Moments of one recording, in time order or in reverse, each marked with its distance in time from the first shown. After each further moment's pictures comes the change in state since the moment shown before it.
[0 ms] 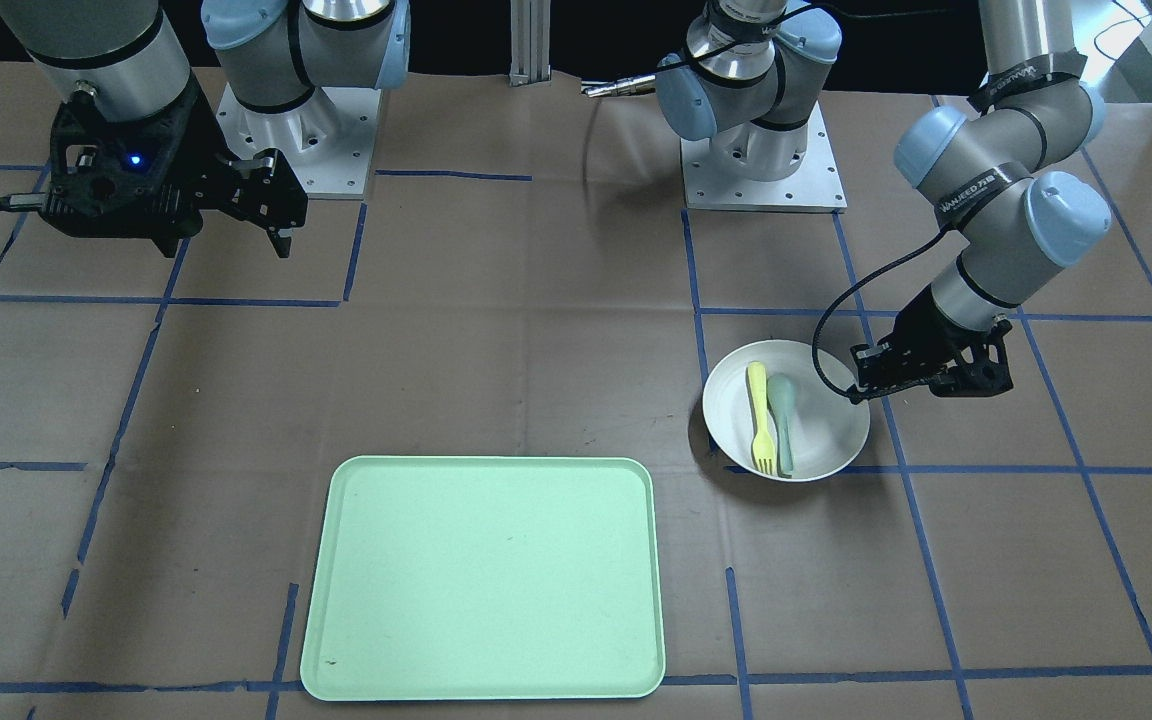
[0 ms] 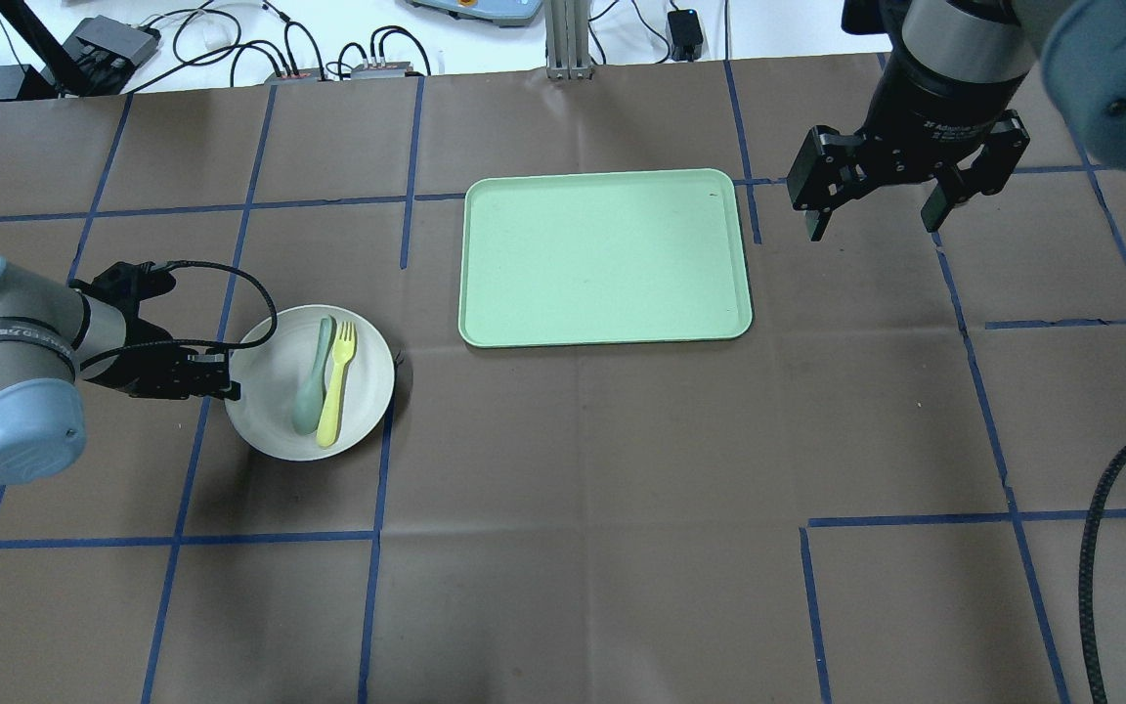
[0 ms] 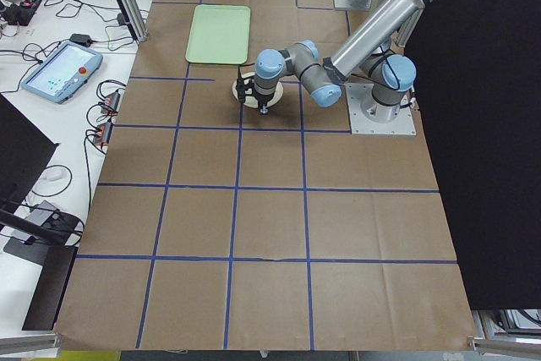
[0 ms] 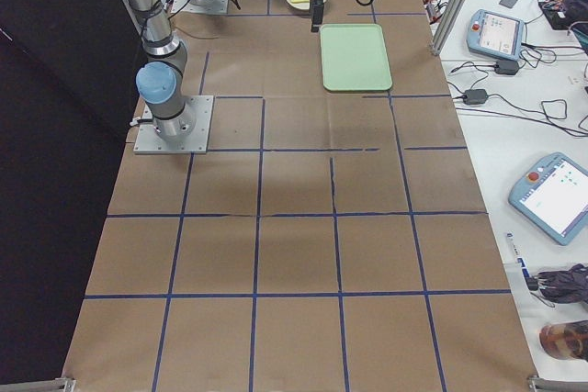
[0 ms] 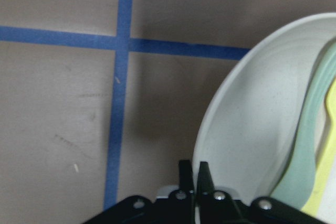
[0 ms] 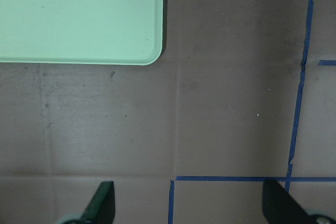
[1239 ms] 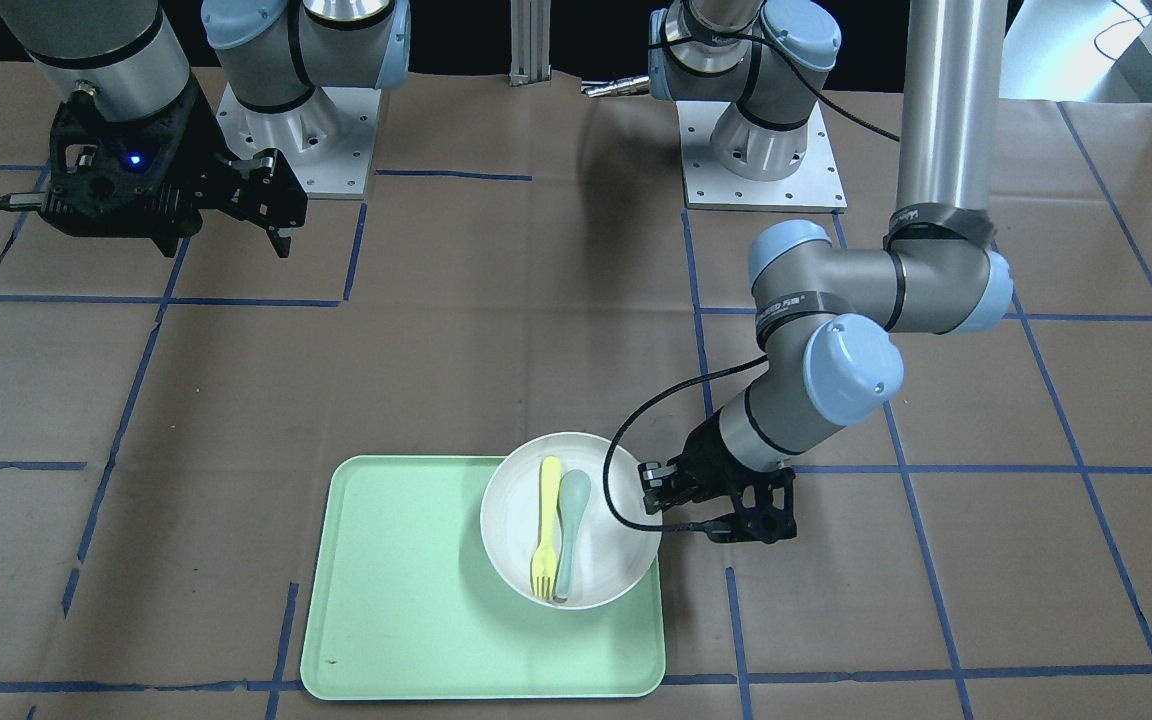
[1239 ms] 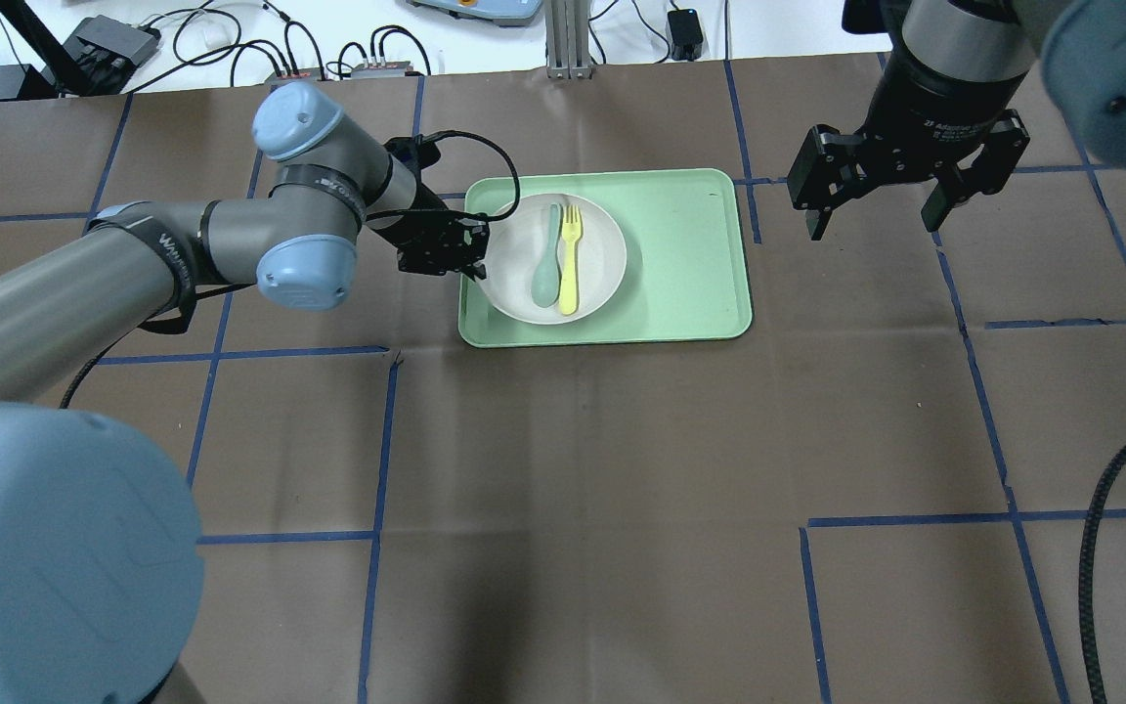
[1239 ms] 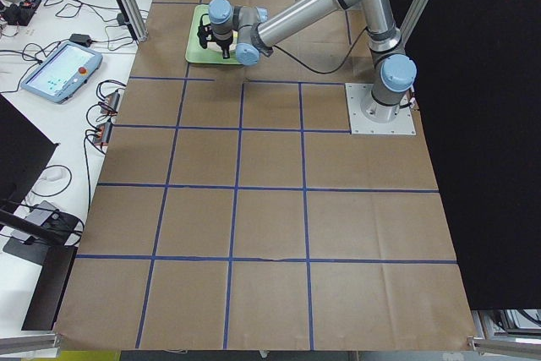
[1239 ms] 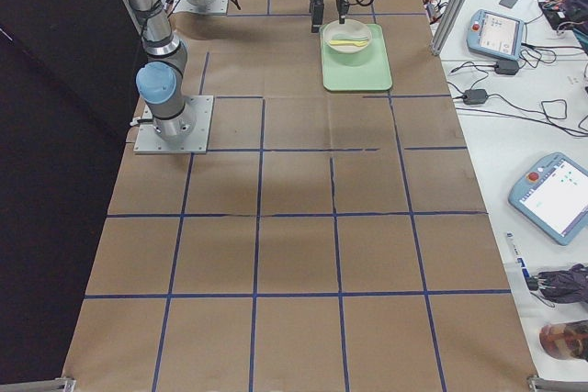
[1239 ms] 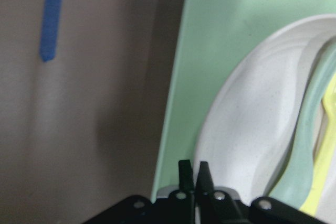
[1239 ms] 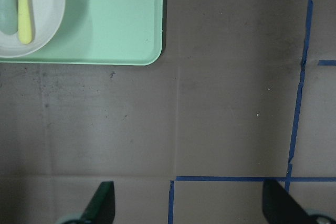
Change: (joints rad) left arm -0.539 -0.441 0.537 0.003 -0.101 -0.541; right arm -0.001 0.001 0.000 0.000 0.000 0.000
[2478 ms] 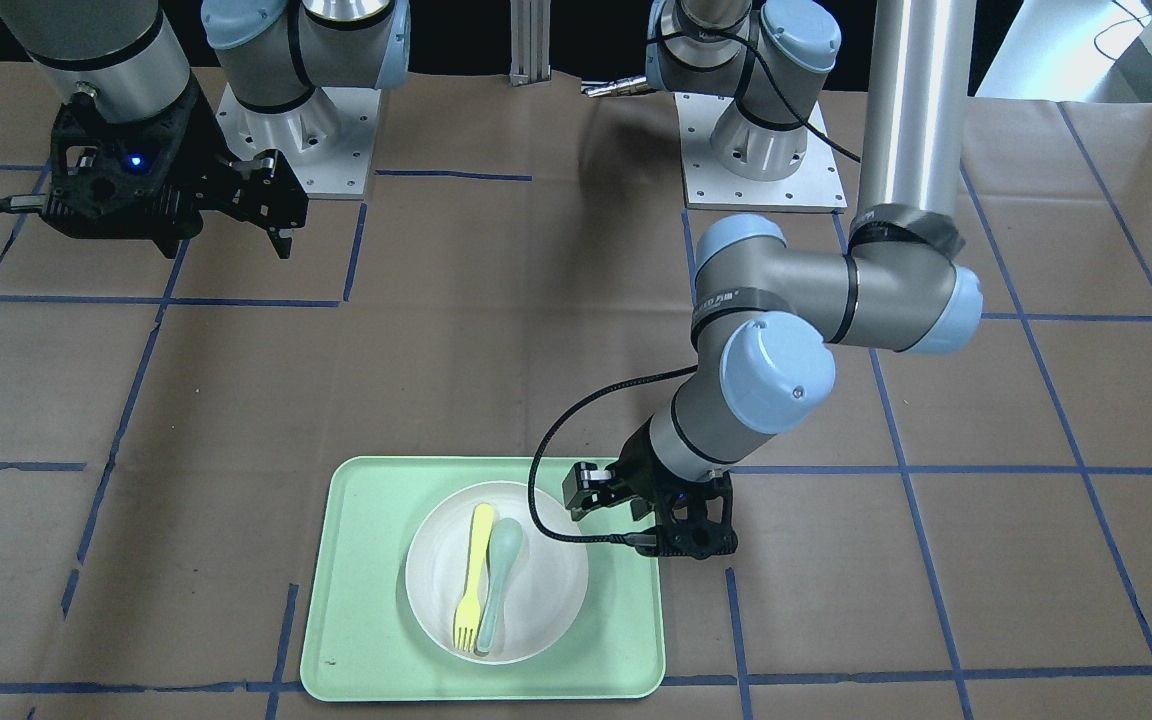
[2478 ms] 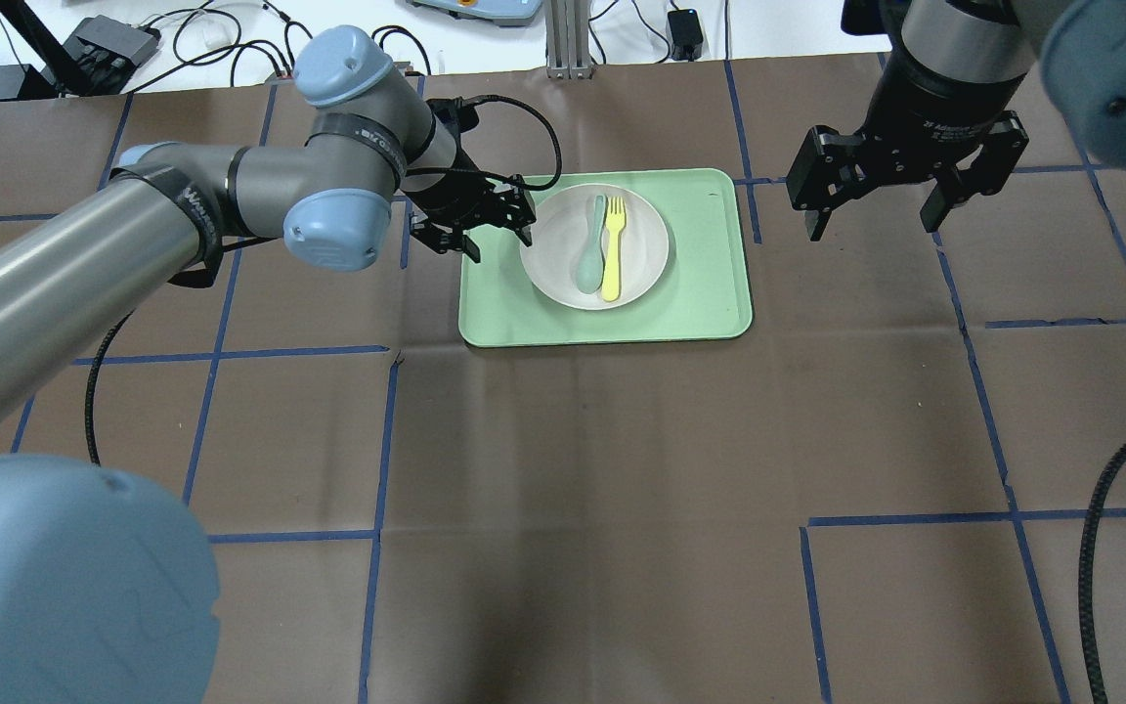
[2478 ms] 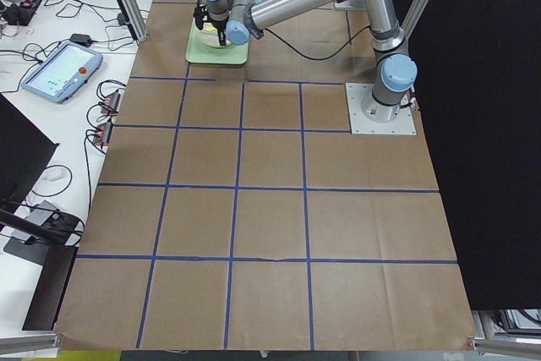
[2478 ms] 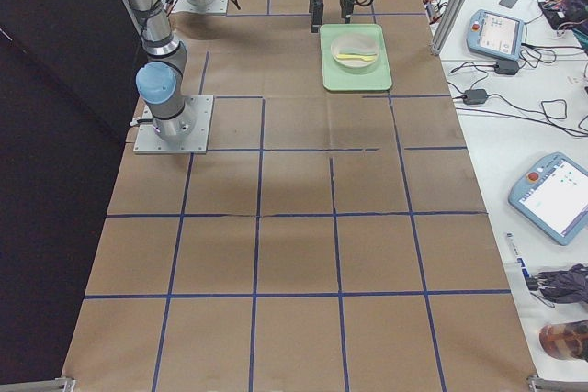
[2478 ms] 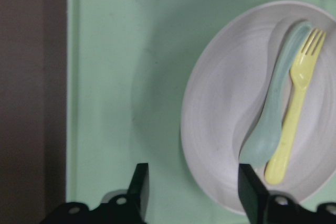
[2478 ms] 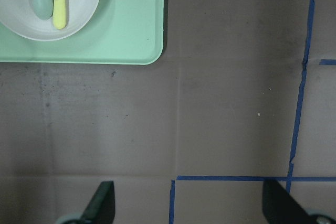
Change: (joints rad) left arm -0.046 0.114 0.052 -0.190 0.103 -0.003; right arm 0.000 -0.001 0.001 0.000 0.003 0.000
